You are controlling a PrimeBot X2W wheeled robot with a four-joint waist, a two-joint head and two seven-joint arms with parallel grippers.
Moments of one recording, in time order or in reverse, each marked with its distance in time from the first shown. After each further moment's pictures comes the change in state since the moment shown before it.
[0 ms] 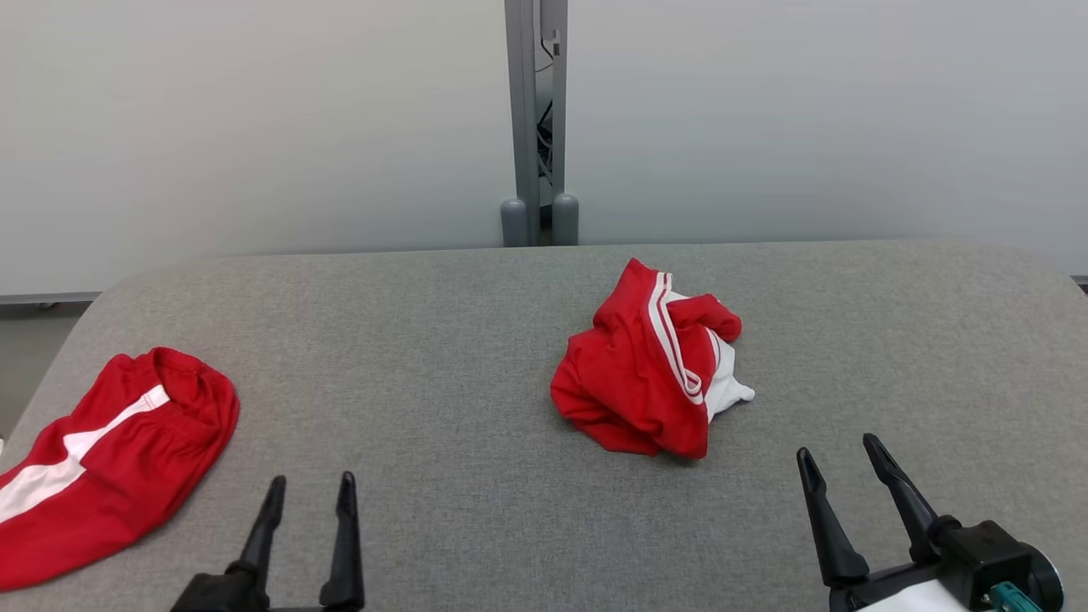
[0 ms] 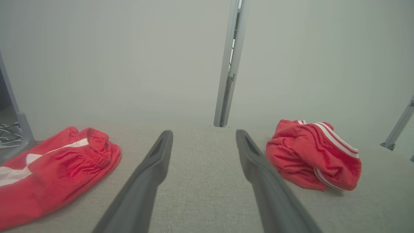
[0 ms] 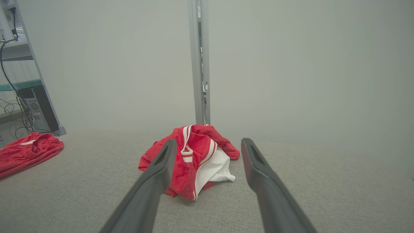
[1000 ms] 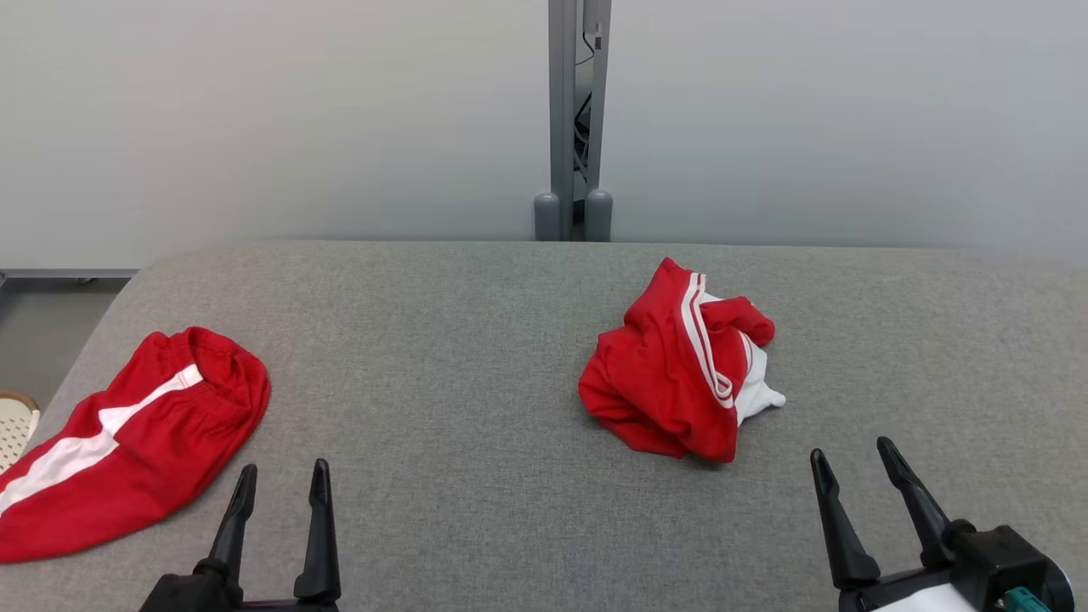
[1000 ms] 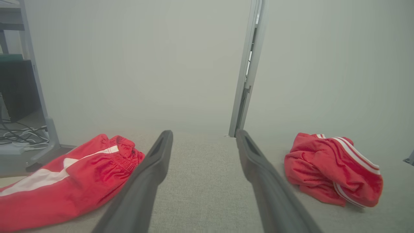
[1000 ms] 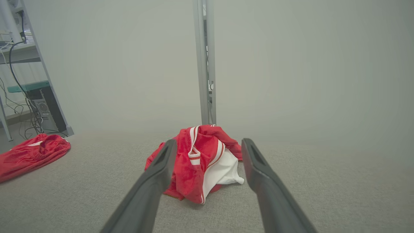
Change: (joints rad) left arm 0.003 0.023 0.009 -0.064 -0.016 0.018 0.000; right arm 0.003 0.000 -0.025 -0.009 0.022 0.000 0.000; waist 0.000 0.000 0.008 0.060
